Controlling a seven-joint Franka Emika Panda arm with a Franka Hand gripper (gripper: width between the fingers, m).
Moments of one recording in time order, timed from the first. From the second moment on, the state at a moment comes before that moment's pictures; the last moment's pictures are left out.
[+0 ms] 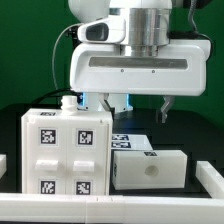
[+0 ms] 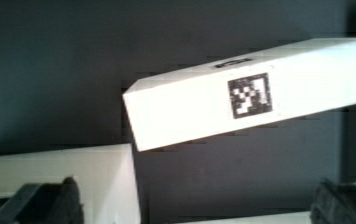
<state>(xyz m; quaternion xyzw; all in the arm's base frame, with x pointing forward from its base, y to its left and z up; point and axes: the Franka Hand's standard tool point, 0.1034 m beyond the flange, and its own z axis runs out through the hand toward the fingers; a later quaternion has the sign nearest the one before) 0.576 0.010 0.115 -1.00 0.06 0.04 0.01</state>
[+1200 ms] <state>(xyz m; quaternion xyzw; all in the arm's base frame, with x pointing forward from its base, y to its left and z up) 0.570 0.026 0.088 -0.84 0.54 0.06 0.00</state>
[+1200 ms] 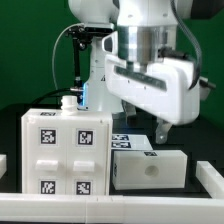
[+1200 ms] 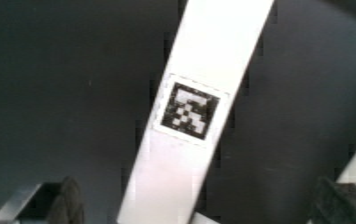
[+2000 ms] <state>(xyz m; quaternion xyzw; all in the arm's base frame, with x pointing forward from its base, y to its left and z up) 0.575 0.018 0.048 -0.85 0.52 0.05 -0.02</state>
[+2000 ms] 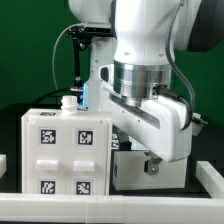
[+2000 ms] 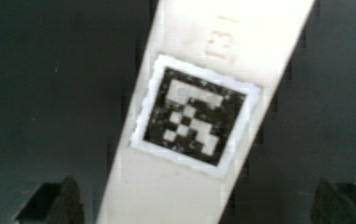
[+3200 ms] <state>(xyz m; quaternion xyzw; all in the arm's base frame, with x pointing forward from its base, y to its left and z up) 0.569 0.013 0.043 -0.86 0.51 0.06 -0.02</state>
